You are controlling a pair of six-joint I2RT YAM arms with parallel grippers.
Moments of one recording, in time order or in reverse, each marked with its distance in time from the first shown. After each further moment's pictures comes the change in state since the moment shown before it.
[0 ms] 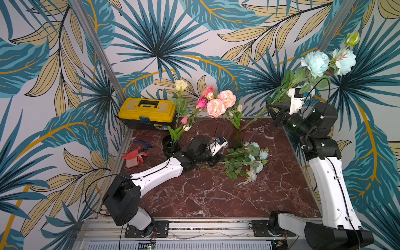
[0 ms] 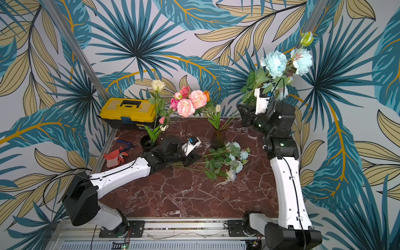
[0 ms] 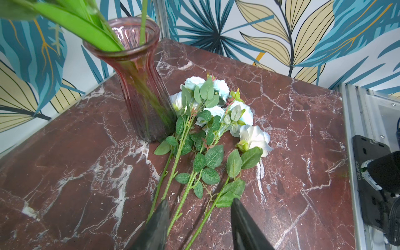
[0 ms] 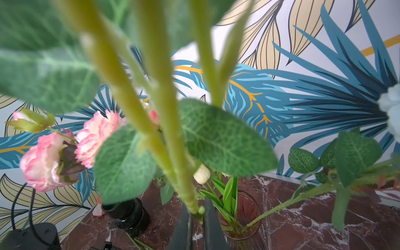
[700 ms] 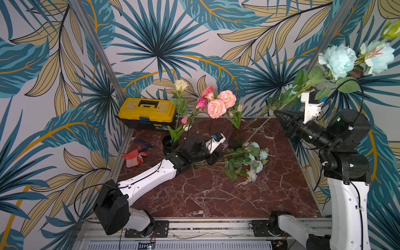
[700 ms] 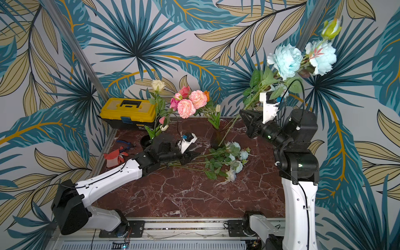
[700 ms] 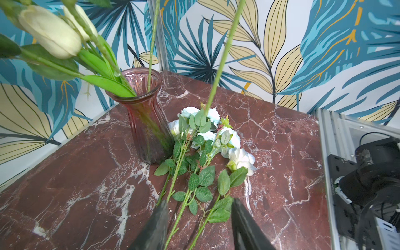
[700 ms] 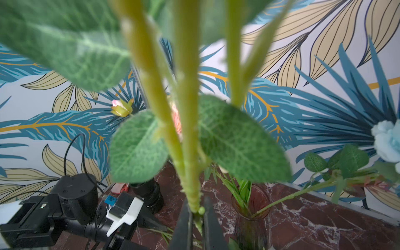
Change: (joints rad) left arm 0.004 -0.102 -0.004 0.023 0.056 -0.041; right arm 0.013 -0.158 0.077 -0.243 -0.080 -0.070
